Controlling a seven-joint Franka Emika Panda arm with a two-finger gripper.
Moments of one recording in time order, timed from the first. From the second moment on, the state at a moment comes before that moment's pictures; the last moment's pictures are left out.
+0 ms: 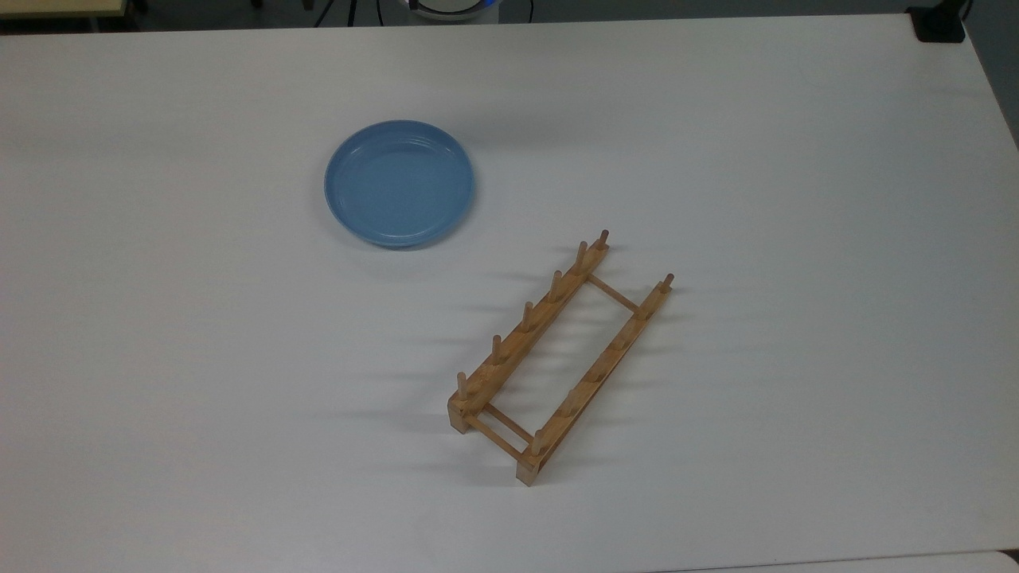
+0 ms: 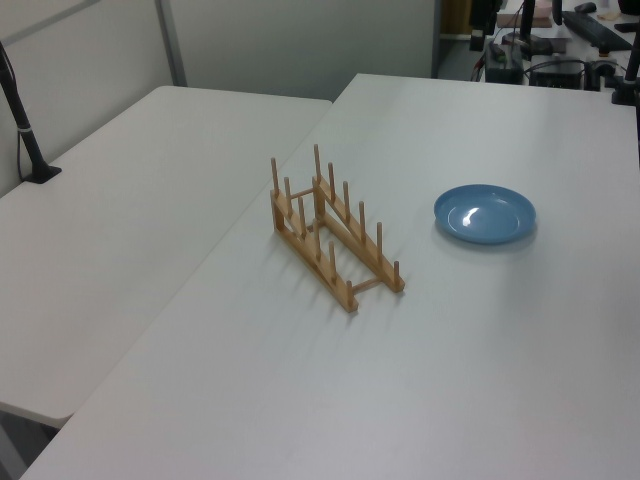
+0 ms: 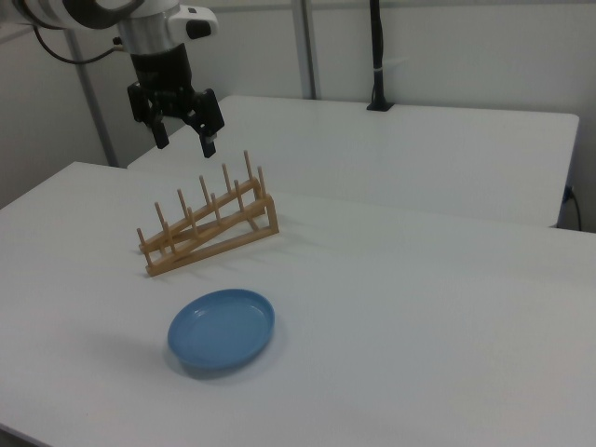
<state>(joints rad) -0.04 0.00 0.00 -1.51 0.02 1.57 -0.07</state>
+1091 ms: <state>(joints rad) -0.04 0.00 0.00 -1.51 0.02 1.59 0.04</state>
